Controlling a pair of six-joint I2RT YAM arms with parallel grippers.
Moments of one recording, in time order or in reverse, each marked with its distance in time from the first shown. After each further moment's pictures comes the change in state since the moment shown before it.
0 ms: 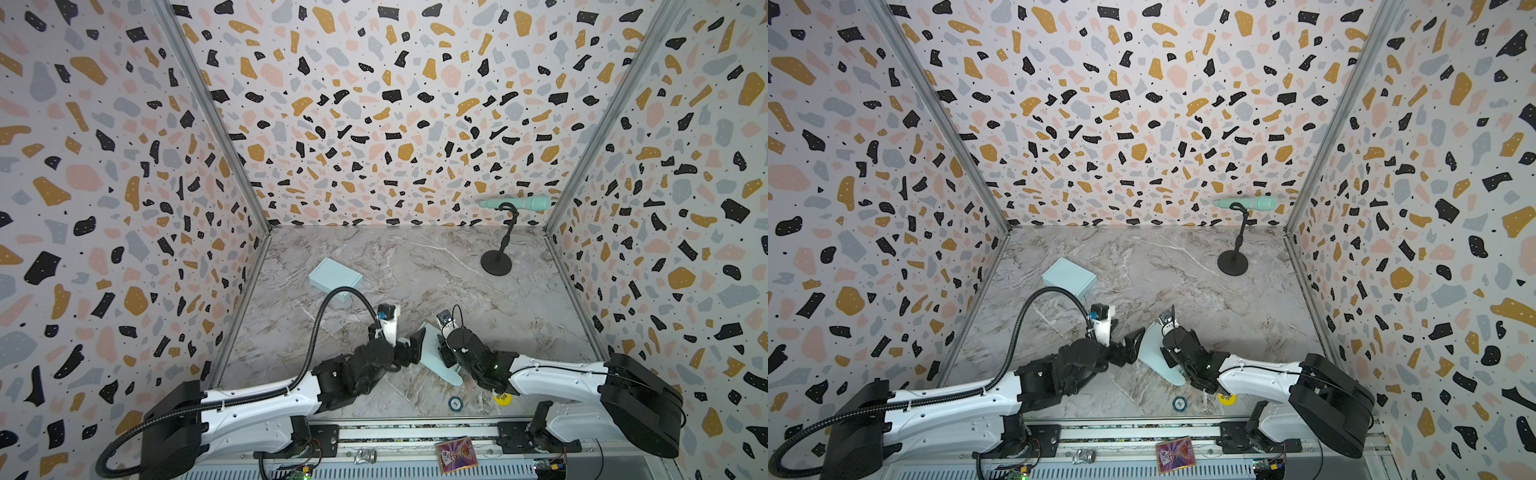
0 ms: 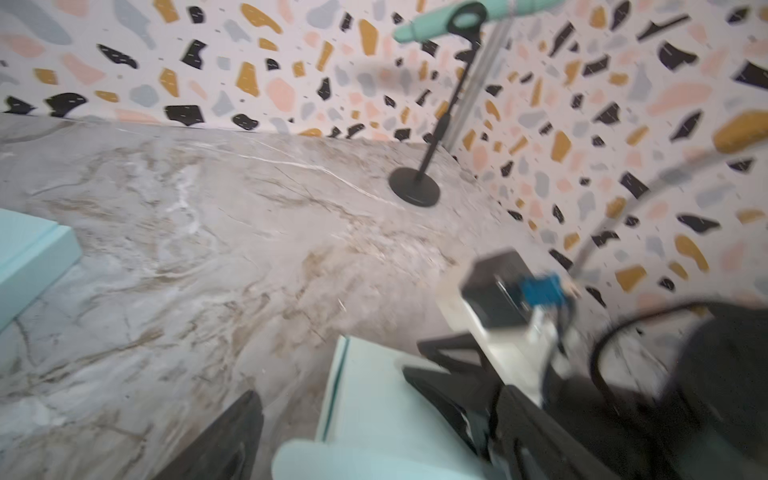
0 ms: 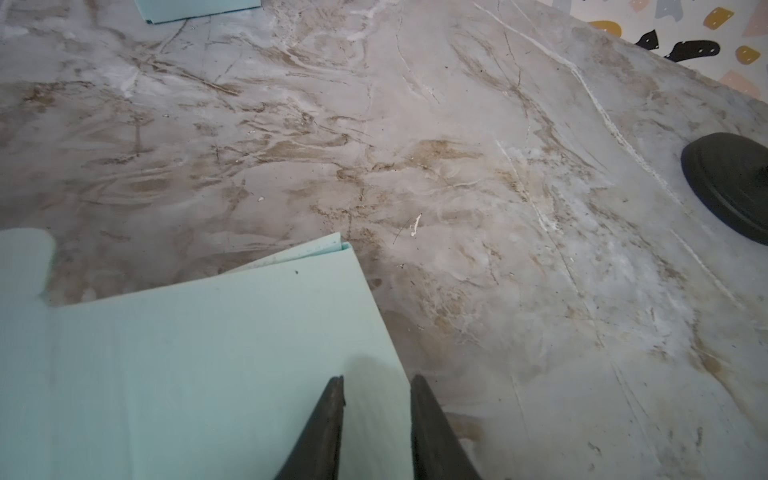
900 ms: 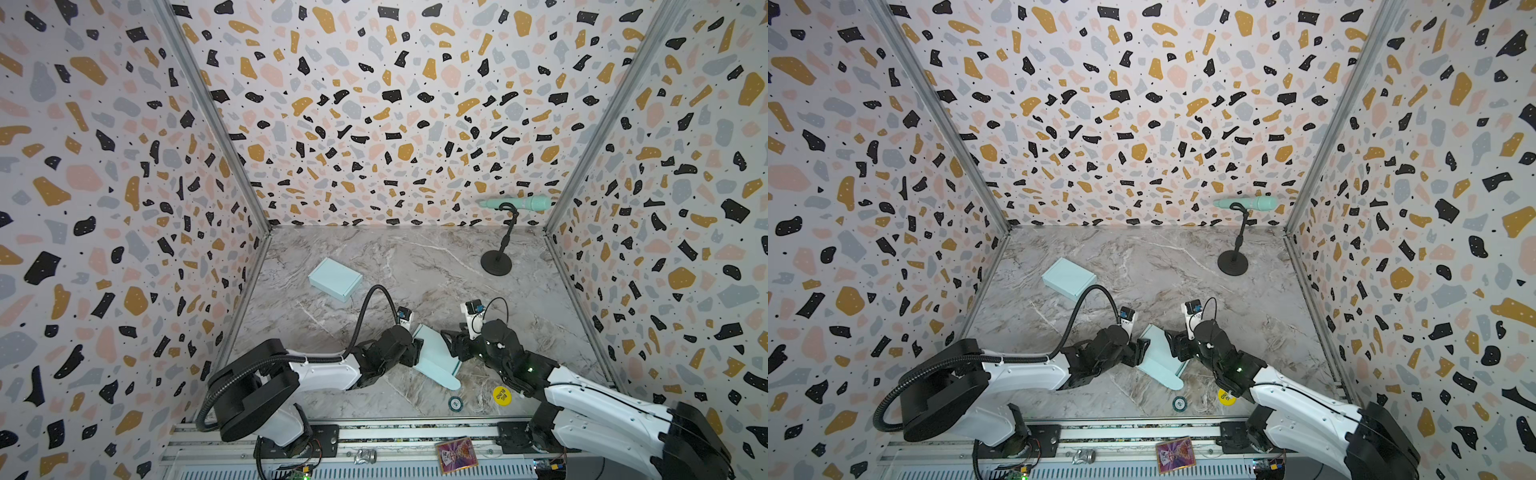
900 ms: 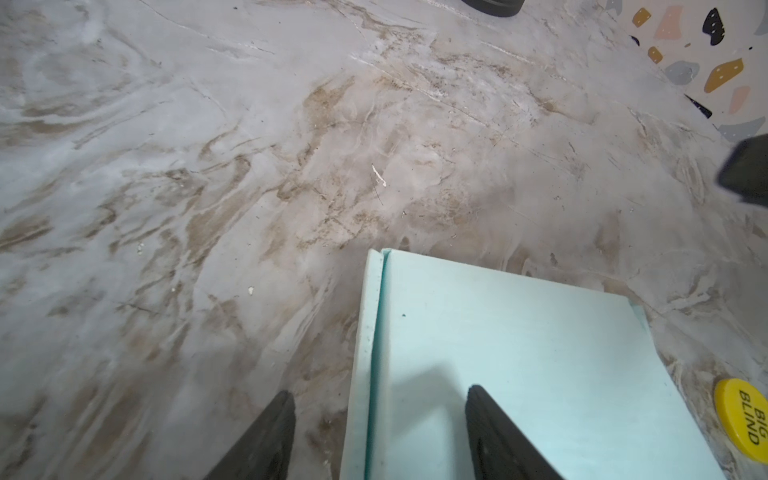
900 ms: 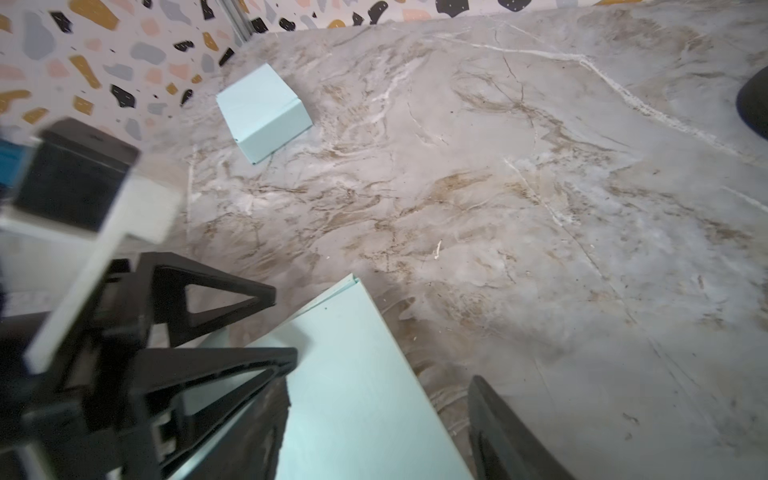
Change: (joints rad) left arm 0.095 0.418 -0.008 0.104 0.259 0.030; right arm -0.156 -0.419 -0.043 -0.186 -0.323 0.255
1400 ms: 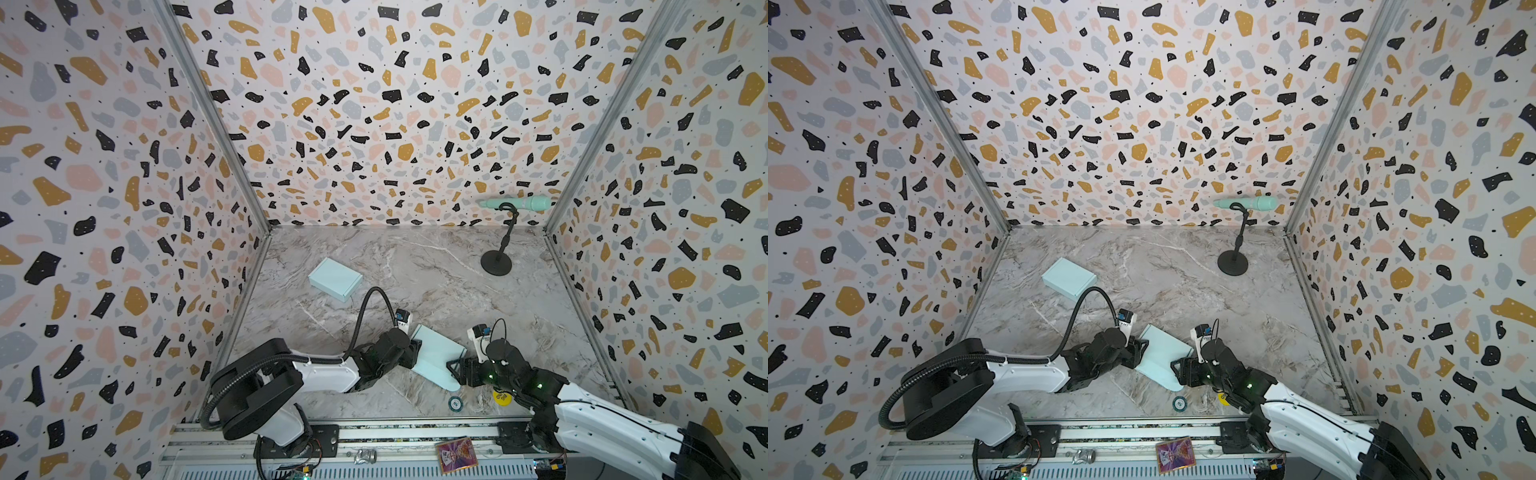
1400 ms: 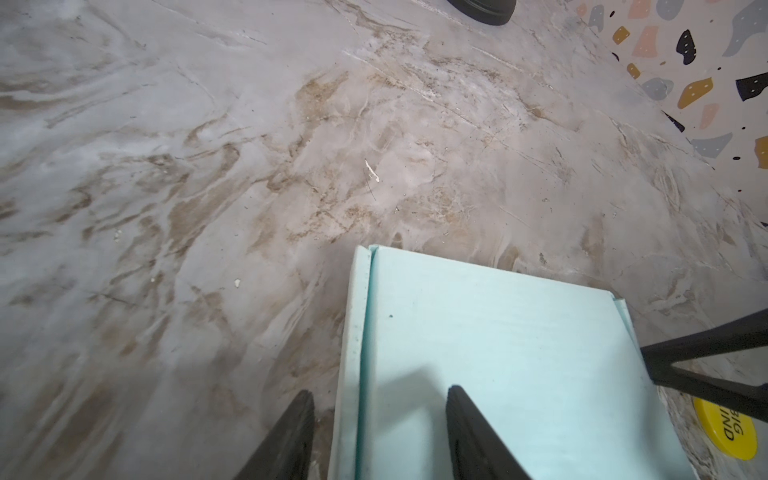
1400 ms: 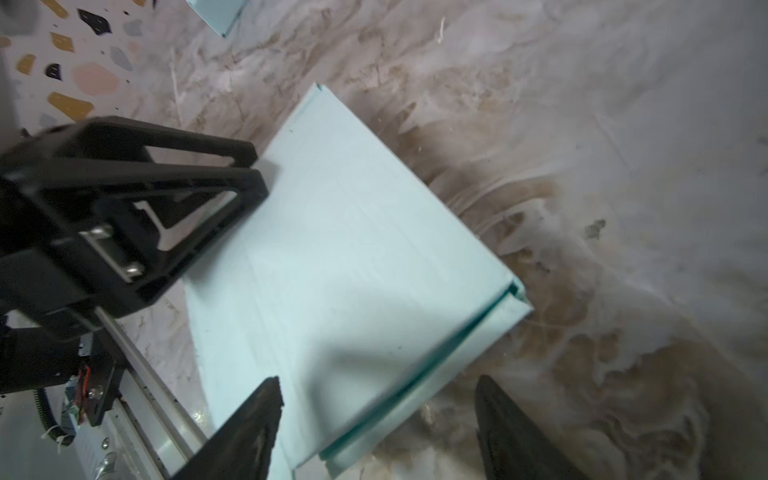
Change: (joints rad) left arm -0.005 0.006 -0.040 0.074 0.018 -0.026; right arm 0.009 -0.061 -0.160 -0.140 -0.166 0.212
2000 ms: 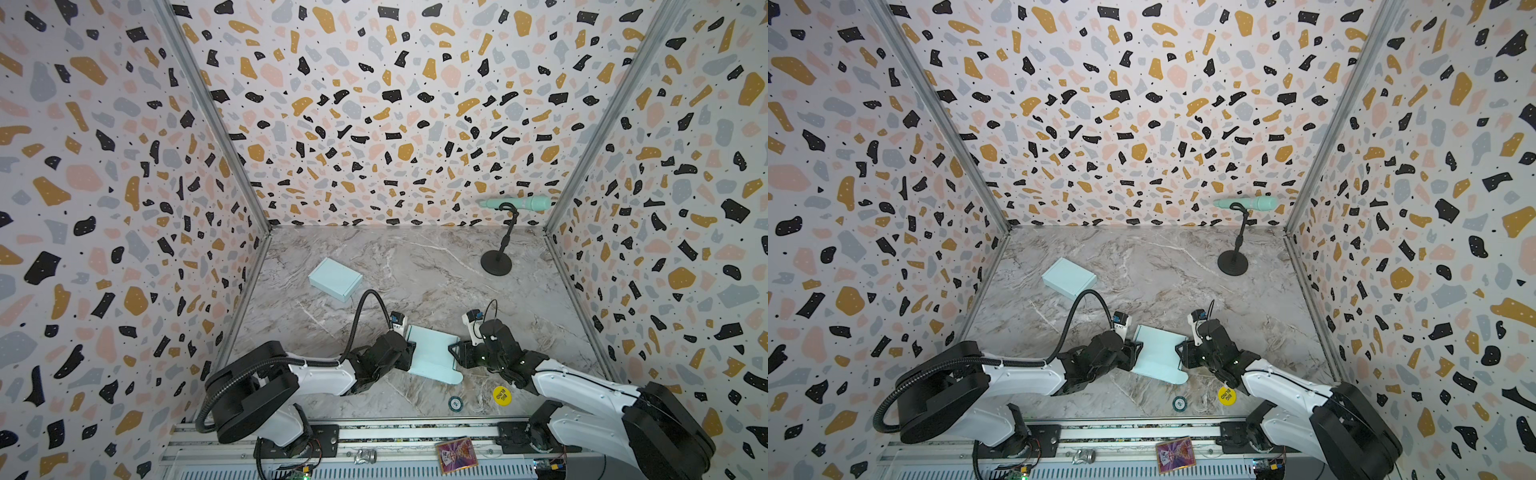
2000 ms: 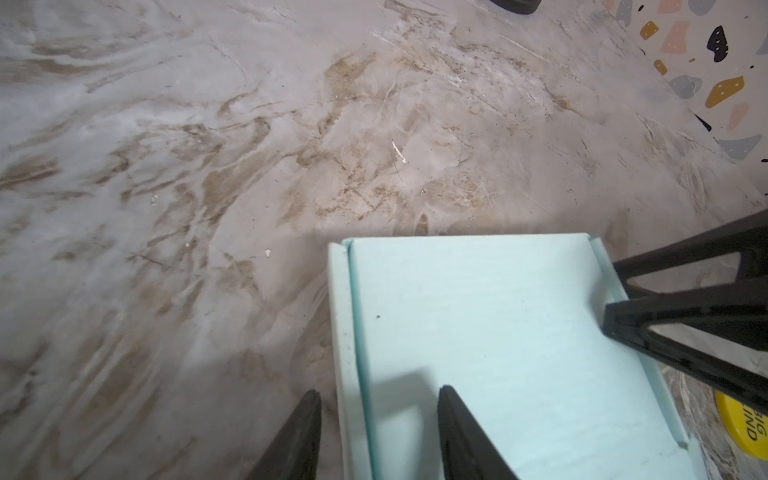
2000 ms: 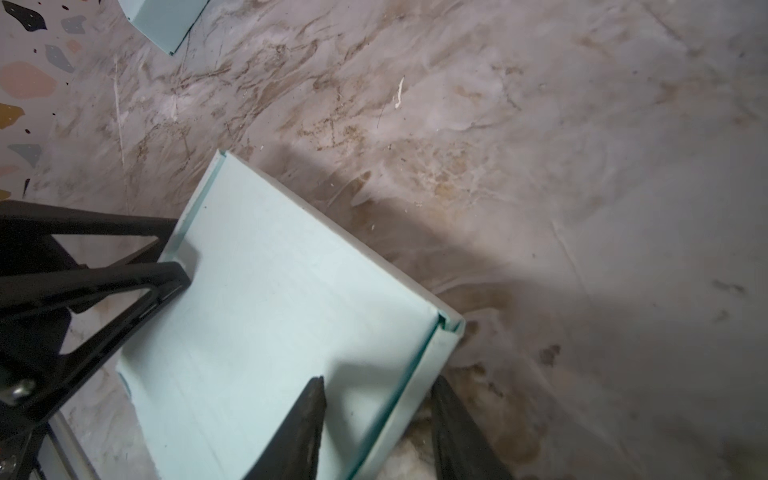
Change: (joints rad) left arm -0.002 -0.034 -0.043 -0.020 -0.025 -0.037; right arm -0.171 0.335 0.110 0.205 -0.087 -0.195
